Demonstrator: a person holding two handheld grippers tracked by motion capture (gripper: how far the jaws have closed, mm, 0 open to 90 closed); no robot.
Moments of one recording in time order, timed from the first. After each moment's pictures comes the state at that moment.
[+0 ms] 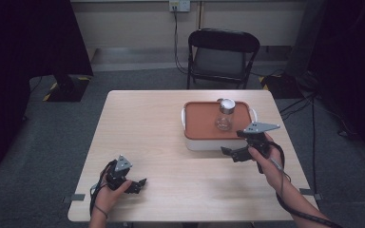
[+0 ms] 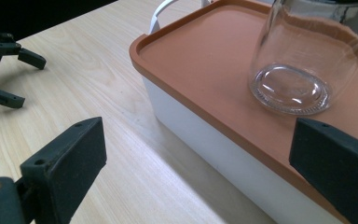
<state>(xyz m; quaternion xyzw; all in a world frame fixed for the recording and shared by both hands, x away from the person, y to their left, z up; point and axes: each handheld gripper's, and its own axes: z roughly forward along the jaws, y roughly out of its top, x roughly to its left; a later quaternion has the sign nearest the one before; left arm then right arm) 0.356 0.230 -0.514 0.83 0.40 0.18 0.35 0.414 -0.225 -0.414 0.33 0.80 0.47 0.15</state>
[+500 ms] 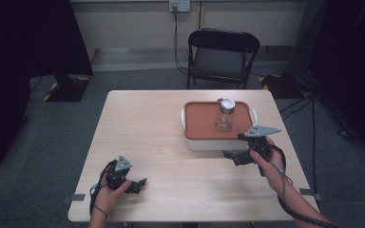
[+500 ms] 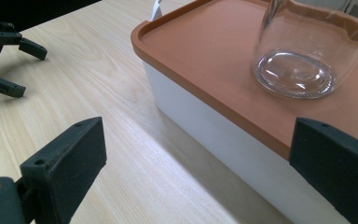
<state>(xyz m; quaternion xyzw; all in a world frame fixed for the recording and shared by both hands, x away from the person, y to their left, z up) 0.356 0.230 -0.514 0.83 0.40 0.18 0.35 0.408 -0.230 -0.422 0.33 0.81 0.47 0.15</state>
